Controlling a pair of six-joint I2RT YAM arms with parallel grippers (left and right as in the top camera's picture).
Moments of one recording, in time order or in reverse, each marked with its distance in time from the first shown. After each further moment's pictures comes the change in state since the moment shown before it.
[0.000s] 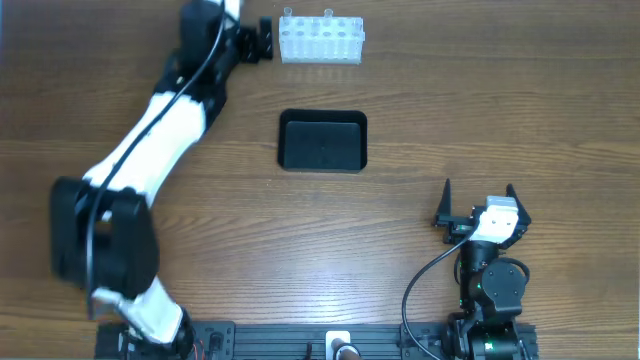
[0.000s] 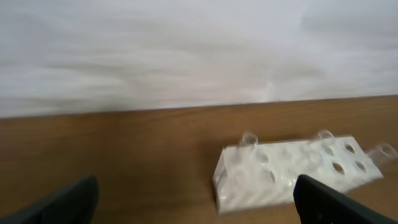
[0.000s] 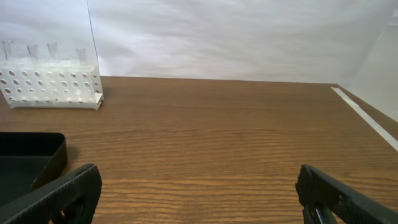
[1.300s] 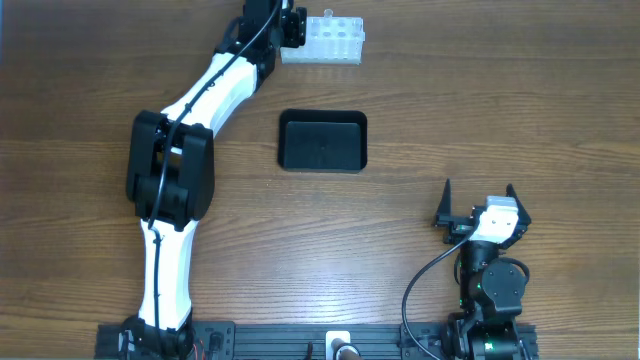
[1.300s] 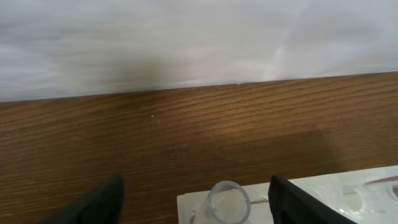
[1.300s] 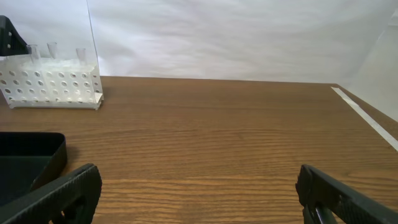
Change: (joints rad) left arm -0.083 0.470 0.476 -0.148 -0.064 -0.037; right arm 0.000 0.000 0.000 0.000 0.000 0.000
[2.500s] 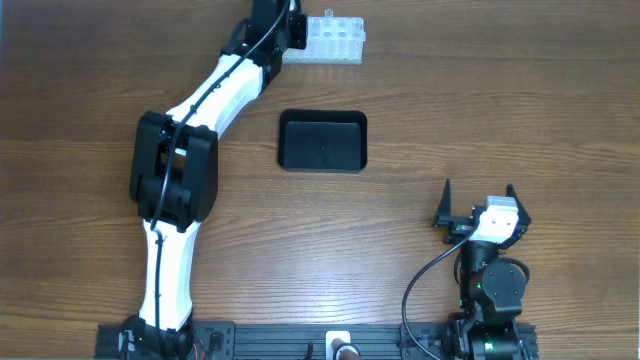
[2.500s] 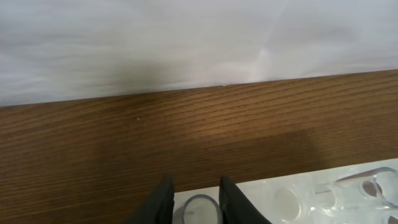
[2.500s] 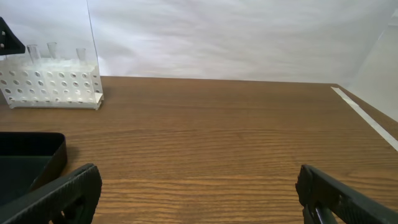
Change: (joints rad) left arm -0.023 0.000 0.000 0.013 -0.001 0.000; right arm 0.000 0.000 0.000 0.000 0.000 0.000
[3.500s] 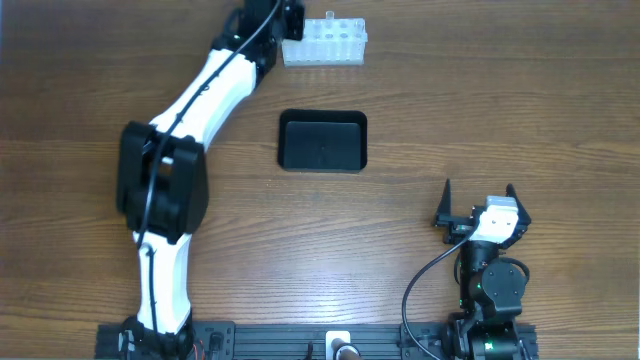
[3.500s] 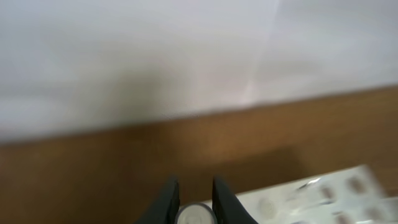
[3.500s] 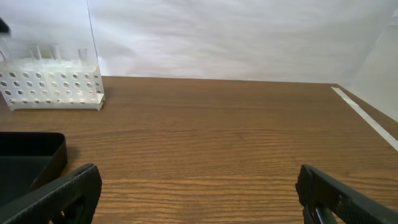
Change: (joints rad) left arm 0.001 -0.136 0.002 -0.070 -0.010 0.063; right arm 0.000 0.000 0.000 0.000 0.000 0.000
